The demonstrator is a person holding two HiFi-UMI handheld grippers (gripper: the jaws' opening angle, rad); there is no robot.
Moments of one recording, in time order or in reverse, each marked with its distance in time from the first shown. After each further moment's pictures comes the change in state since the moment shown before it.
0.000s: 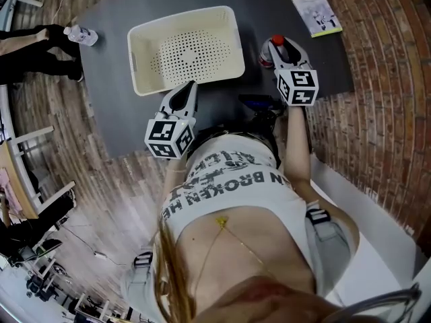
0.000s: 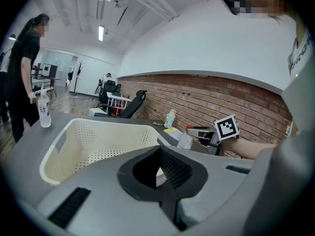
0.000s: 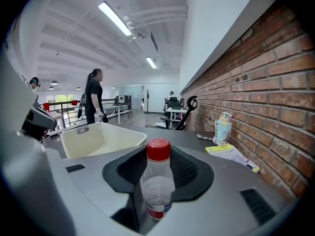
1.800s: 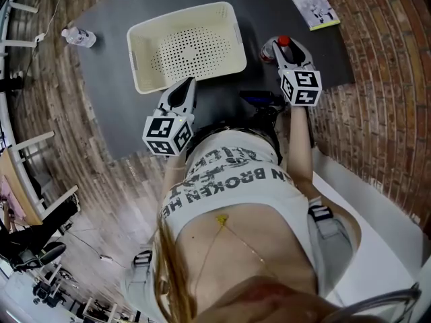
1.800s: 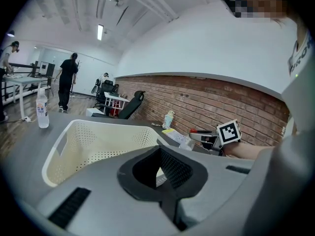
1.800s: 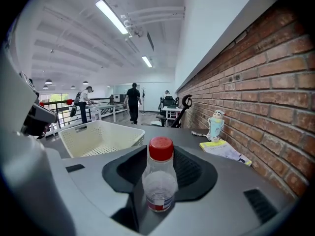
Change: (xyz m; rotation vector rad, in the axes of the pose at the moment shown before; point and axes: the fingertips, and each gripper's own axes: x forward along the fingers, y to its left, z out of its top) left arm -0.009 0.007 0.004 0.000 -0.006 -0.038; right arm -0.021 0.000 -0.013 0.020 0.017 -0.059
